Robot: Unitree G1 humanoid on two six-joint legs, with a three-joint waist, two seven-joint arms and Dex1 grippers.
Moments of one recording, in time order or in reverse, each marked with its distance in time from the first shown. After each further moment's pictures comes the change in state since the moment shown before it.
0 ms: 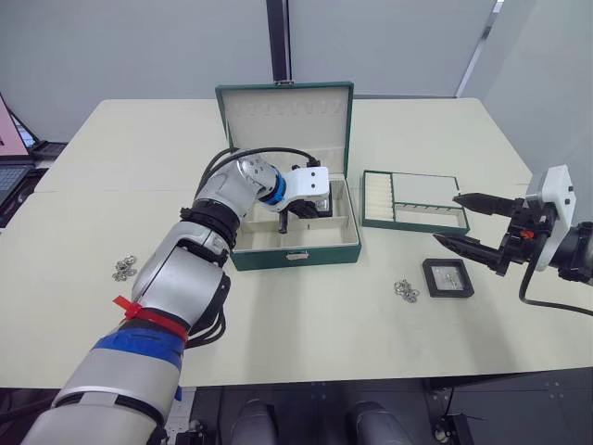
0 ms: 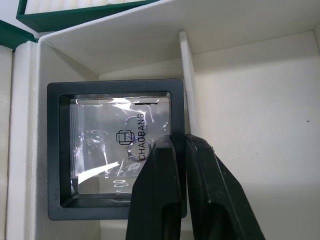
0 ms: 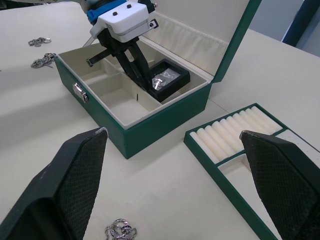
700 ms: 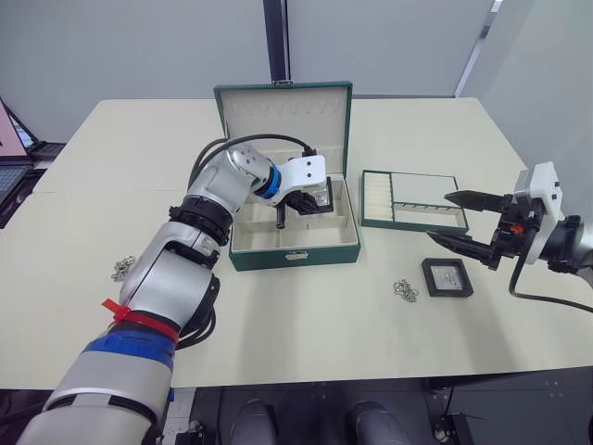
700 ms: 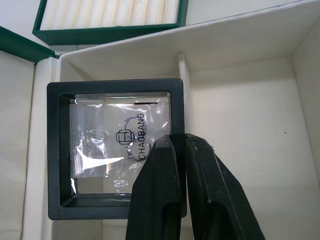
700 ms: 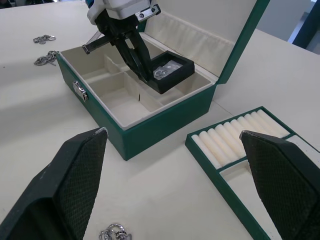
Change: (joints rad) left arm 0.019 0.045 -0.006 -0.127 -0.069 0.099 -0.055; right arm -0.063 0.018 0.058 0.081 -0.054 -0.044 0.043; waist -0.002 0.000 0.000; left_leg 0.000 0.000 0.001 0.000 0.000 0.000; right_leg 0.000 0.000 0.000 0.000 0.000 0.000
